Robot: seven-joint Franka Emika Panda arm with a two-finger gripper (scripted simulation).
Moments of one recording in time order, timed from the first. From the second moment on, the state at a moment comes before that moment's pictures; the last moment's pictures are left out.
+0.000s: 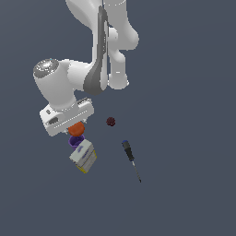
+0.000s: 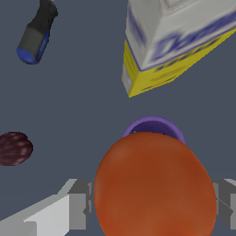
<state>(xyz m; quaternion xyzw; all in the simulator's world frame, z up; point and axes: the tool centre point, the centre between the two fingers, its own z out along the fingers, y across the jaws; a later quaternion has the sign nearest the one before) -0.005 -0.193 0.155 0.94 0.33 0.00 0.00</state>
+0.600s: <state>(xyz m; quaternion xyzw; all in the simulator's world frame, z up) 0.049 -0.187 0.263 0.94 0.33 0.00 0.00</state>
